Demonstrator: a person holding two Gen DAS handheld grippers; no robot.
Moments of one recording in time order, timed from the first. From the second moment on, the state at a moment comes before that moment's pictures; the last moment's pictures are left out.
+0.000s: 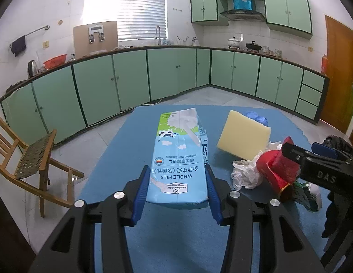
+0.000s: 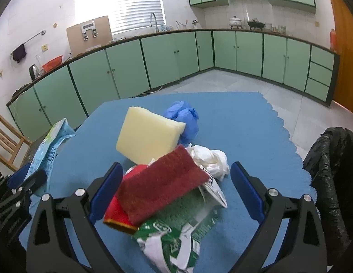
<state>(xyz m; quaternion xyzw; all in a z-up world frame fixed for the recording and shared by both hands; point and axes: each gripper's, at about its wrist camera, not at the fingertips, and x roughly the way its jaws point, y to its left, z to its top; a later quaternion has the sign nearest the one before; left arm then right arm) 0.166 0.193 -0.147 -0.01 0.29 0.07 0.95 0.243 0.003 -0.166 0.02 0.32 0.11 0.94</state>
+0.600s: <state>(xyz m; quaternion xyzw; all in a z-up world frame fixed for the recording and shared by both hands) 0.170 0.195 -0.155 -0.01 0.30 0.06 0.95 0.245 0.008 -0.174 0.04 0.35 0.15 0.92</state>
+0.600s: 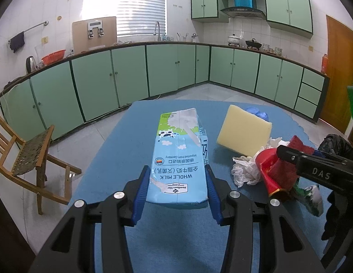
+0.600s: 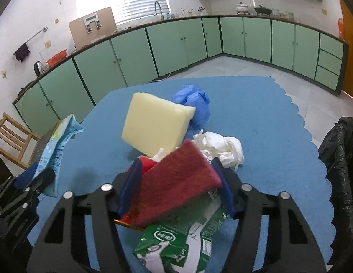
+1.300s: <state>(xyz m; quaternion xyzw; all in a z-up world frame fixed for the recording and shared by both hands) 0.162 0.175 -0.131 -0.01 0.28 0.04 0.96 0.217 -0.004 -0.125 0.03 0.30 0.22 0.93</state>
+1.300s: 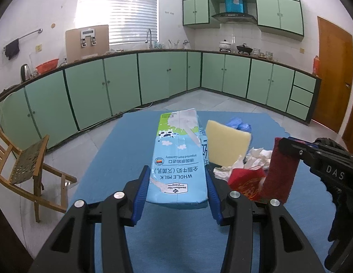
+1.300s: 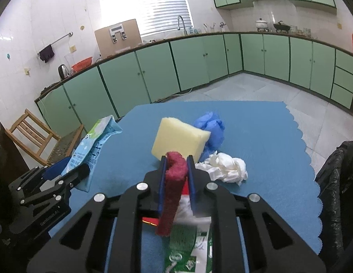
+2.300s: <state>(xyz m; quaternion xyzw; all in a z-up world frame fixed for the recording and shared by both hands) 0.145 0.075 -0.083 0.01 0.25 -0.07 0.97 0.165 -0.104 -0.067 0.02 0.25 0.14 0.96</state>
